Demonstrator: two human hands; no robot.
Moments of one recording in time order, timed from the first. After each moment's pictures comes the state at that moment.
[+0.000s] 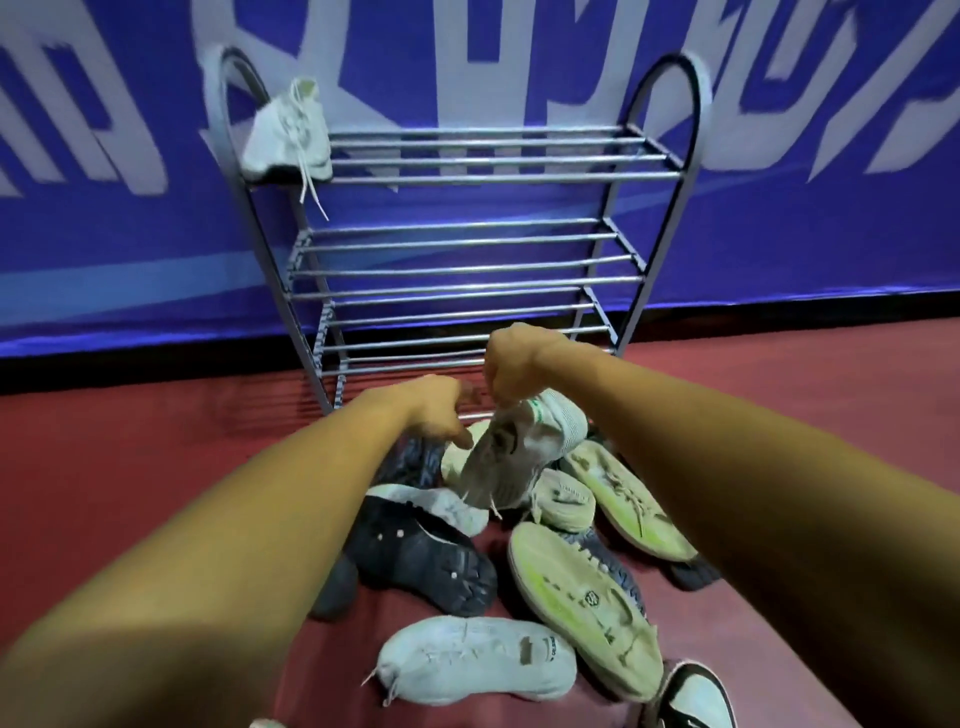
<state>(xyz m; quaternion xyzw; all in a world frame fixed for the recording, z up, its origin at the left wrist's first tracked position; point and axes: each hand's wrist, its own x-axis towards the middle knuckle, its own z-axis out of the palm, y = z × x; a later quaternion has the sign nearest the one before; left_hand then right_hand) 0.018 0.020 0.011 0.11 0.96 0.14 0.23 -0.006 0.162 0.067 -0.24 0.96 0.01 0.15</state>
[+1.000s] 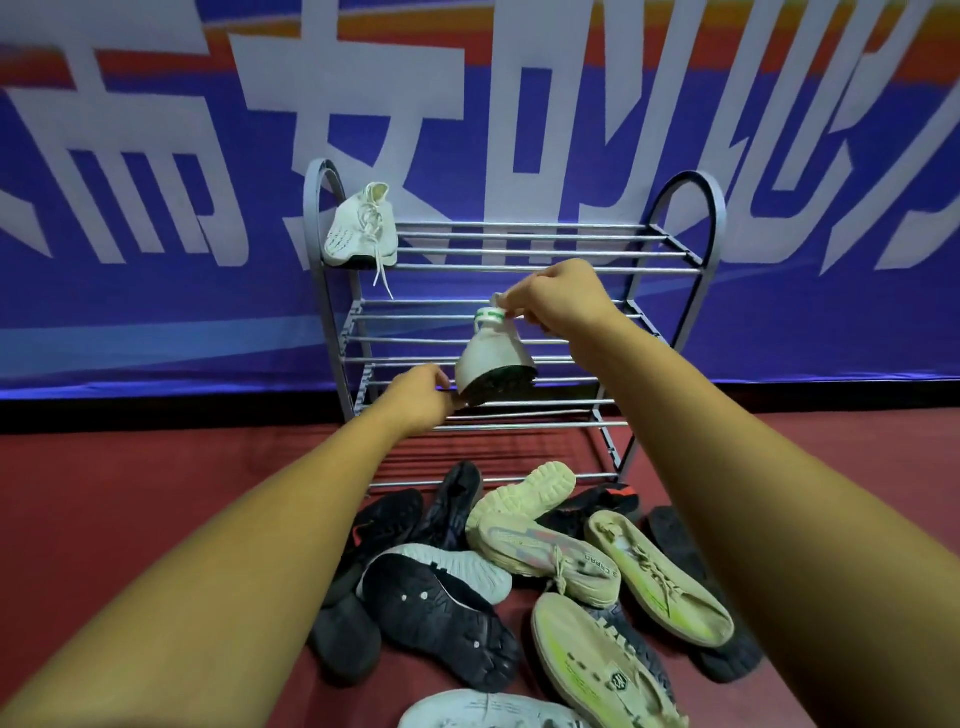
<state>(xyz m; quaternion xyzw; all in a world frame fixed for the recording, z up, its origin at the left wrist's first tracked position) 0.029 -0.034 0.071 -0.07 0.92 0.39 0.02 0.002 0.146 0.178 -0.09 0.84 -0.53 -0.01</state>
